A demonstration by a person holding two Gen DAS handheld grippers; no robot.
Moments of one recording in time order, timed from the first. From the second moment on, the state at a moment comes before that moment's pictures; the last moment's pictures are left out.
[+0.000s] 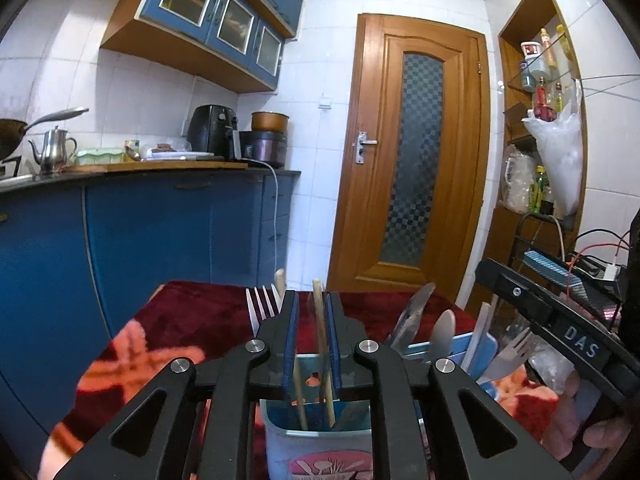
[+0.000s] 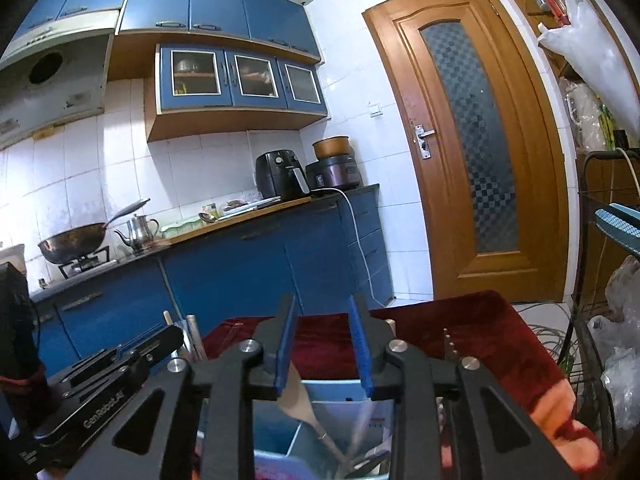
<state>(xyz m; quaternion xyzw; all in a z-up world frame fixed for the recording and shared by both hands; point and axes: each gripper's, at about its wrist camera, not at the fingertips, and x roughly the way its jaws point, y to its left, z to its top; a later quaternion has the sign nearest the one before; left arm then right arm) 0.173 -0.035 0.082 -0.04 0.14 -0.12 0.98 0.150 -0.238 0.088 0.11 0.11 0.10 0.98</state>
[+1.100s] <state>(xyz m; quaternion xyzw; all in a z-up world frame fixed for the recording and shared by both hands) 0.029 -0.009 0.087 -0.02 0.18 -0.09 0.98 -0.004 -0.217 0.083 0.11 0.15 0.14 0.97</state>
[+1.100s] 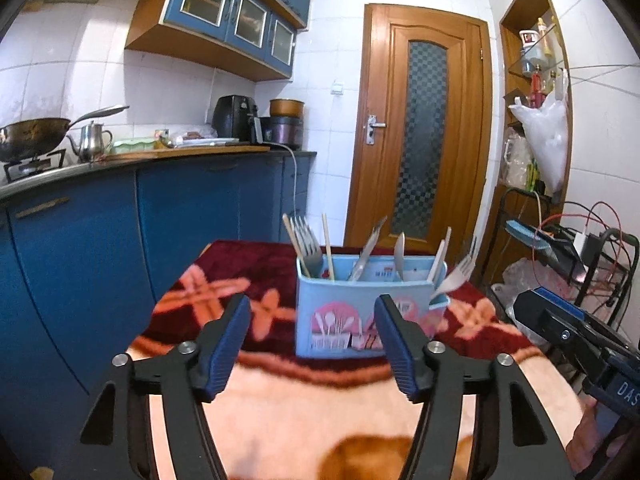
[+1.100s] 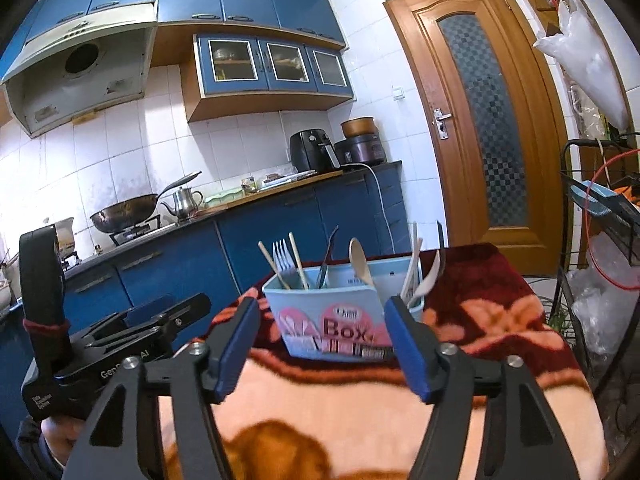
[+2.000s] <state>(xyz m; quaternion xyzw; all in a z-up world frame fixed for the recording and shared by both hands) -0.007 -0.005 0.022 0.01 0.19 -0.04 0.98 -0.044 -0.216 0.008 0.05 0.17 0.05 0.98</state>
